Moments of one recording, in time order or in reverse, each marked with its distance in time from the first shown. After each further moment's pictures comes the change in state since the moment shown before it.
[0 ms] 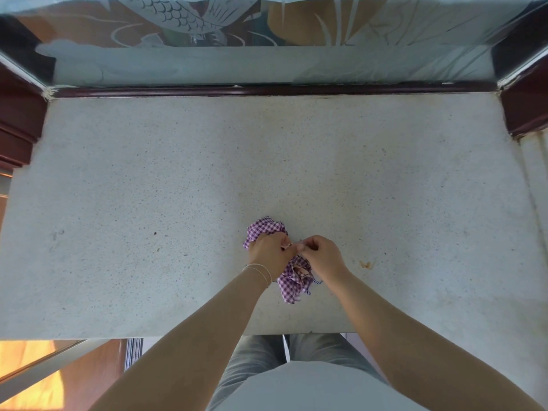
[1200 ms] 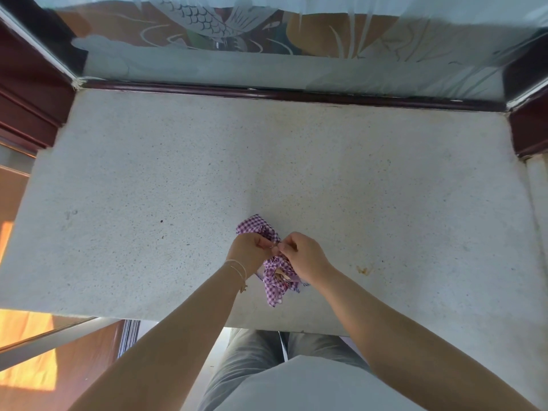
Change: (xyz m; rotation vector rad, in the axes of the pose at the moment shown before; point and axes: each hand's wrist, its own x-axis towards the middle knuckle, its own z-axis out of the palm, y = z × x) left_hand -0.029 -0.004 -0.034 -0.339 0.028 -0.264; right_hand -0.013 -0.025 0.006 -0.204 -0.176 -0.233
